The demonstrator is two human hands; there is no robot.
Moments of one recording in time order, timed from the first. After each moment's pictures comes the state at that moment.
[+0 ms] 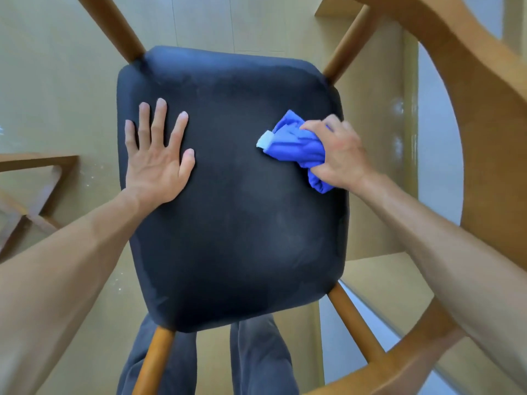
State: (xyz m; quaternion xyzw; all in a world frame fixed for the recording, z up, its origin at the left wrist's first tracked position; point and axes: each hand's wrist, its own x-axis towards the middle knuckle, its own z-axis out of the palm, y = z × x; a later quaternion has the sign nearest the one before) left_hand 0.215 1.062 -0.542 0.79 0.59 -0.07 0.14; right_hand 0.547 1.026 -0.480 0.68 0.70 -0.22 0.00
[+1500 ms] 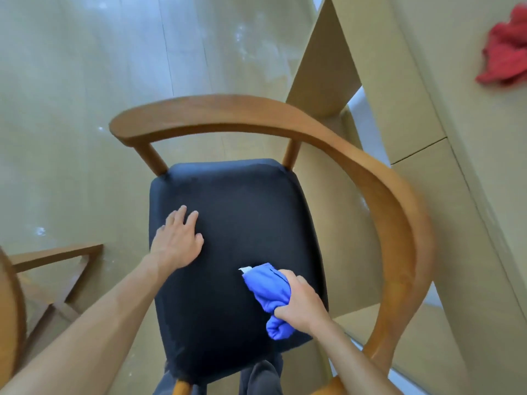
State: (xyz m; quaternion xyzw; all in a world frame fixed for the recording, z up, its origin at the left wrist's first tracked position) left_hand 0.237 1.064 -0.413 0.75 0.58 -0.19 0.27; right_hand 0.460 0.875 -0.389 0.76 0.39 -0.51 0.01
